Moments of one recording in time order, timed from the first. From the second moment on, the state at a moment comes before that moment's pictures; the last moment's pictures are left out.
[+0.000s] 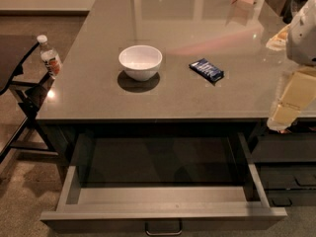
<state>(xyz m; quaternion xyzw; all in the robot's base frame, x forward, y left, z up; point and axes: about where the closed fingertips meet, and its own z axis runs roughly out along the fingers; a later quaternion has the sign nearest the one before) 0.438 -0.217 0.976 -0.60 0.78 -0.03 0.16</state>
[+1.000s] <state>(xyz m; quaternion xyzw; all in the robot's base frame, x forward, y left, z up) 0.362 -0.213 0.914 -0.61 0.77 0.00 0.16</state>
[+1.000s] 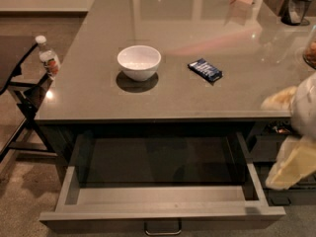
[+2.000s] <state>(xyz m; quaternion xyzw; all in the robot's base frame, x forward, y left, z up) 0.312 -0.212 0.851 -0.61 0.78 0.05 0.15</state>
